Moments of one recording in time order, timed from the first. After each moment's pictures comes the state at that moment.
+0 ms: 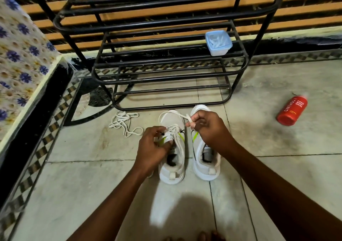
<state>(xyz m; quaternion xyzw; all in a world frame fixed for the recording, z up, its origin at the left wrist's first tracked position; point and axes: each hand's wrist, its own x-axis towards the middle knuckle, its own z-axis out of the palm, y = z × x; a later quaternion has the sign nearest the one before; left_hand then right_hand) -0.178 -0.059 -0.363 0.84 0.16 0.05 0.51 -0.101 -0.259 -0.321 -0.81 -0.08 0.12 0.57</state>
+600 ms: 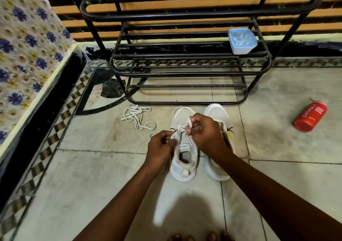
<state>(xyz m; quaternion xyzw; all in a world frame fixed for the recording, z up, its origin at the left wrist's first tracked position) -0.189 -0.047 -0.379 0.73 0.25 0.00 0.63 -0.121 -0.204 -0.339 -0.83 -0.12 0.07 0.55</state>
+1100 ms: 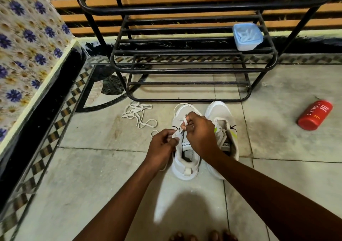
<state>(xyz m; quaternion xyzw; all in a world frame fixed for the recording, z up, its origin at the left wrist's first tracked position) -0.190 -0.040 -0.383 0.68 0.22 -0.03 0.70 -0.120 -0.176 -0.363 -0.89 -0.15 -0.01 0.44</state>
